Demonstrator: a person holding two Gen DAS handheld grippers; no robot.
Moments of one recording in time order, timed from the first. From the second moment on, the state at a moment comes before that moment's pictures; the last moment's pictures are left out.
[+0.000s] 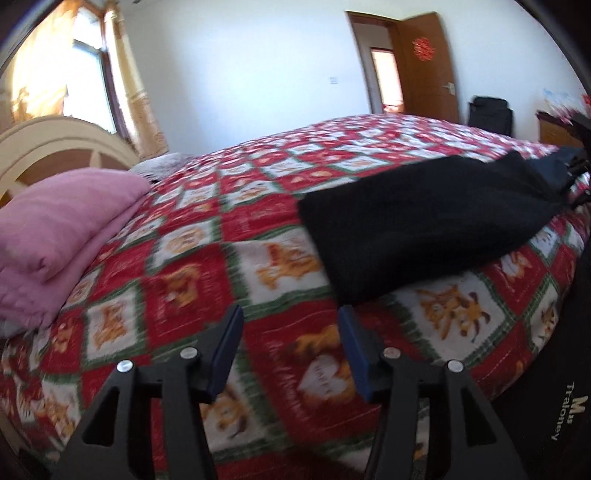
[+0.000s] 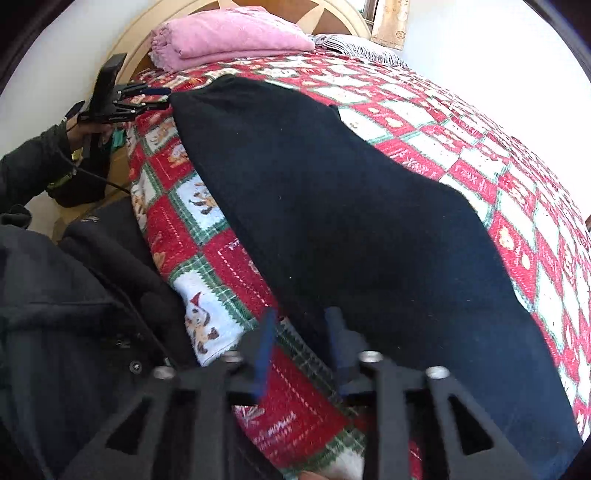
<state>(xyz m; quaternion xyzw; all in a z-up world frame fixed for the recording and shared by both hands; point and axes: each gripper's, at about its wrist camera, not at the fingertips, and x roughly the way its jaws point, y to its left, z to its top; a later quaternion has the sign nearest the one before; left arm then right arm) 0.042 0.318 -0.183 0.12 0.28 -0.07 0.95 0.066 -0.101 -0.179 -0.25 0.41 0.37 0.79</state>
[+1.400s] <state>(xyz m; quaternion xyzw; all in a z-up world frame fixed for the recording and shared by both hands) 0.093 0.205 -0.198 0.07 0.25 -0.12 0.96 0.282 -0.006 -0.179 0.17 0.49 0.37 0.77</state>
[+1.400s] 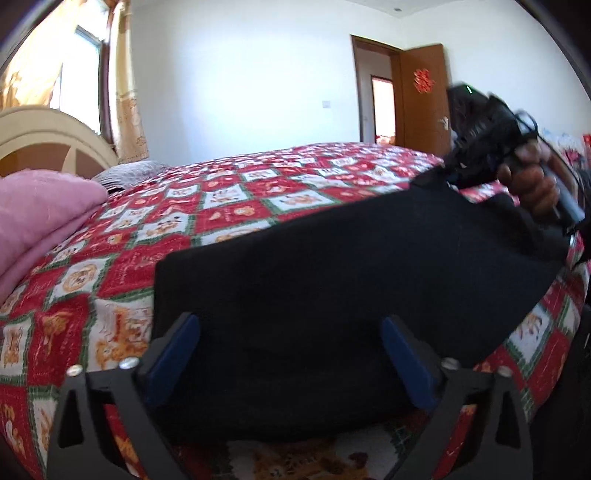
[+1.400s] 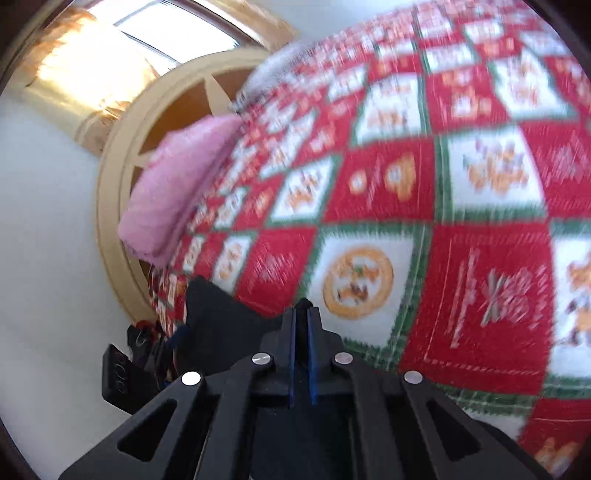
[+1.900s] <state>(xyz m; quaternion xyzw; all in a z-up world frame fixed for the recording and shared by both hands) 0.066 0.191 -0.156 0.05 0.20 -0.12 0.97 0.238 -0.089 -0.168 0.11 0.48 0.32 0.81</state>
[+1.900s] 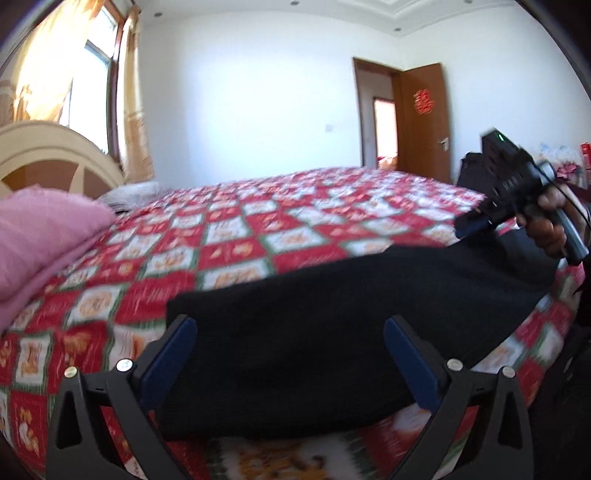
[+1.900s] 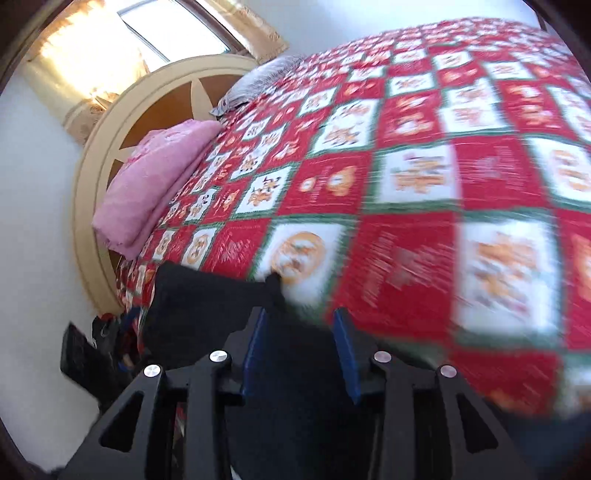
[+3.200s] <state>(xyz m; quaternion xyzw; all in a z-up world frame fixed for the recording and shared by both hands) 0.103 0.011 -0.191 0.07 0.28 -0.31 0.91 0.141 -0.502 -0.069 0.17 0.33 0.00 0.93</state>
